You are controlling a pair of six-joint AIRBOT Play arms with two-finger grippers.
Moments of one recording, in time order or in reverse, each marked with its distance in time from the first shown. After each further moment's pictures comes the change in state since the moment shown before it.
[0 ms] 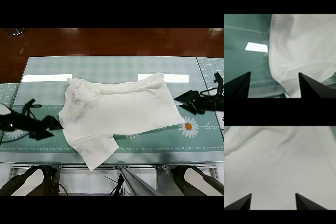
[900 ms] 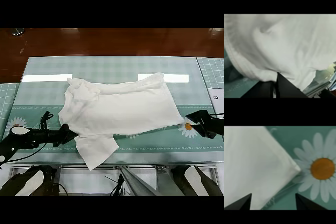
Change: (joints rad) left arm -0.142 0.051 -0.312 -0.416 0.319 0.221; right arm -0.248 0.211 -0.216 -0.214 -0.079 0.224
